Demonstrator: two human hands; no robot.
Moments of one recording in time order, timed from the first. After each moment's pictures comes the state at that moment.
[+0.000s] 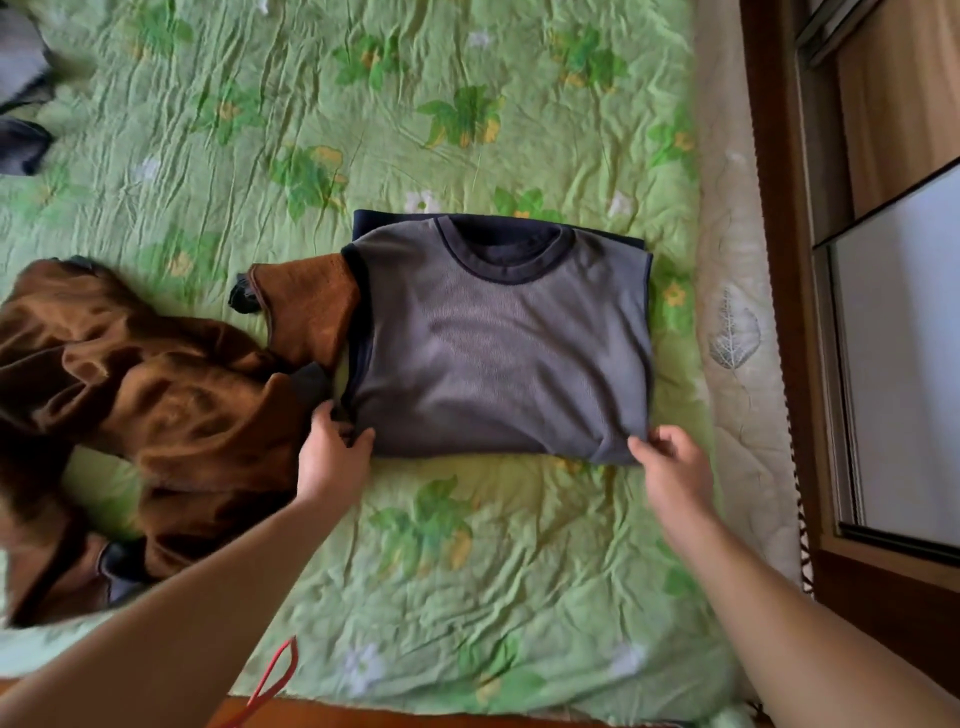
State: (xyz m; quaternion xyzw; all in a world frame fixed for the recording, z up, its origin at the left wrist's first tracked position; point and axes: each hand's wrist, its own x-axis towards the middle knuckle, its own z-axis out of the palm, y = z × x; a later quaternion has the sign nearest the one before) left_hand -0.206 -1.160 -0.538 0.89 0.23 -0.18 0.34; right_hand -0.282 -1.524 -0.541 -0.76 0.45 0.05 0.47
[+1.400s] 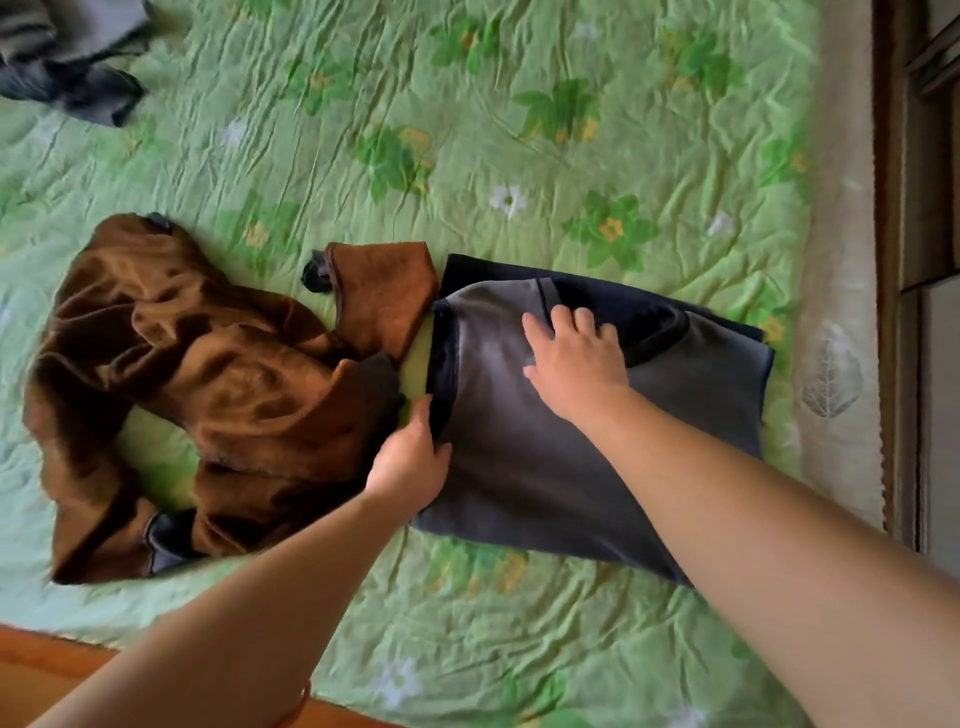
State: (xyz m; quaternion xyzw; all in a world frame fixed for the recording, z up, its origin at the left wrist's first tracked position) left_hand -0.201 -1.162 -0.560 0.93 0.11 -0.25 0.26; right_hand -0.108 -1.376 -0.534 -0.98 -0.11 0.18 -0.04
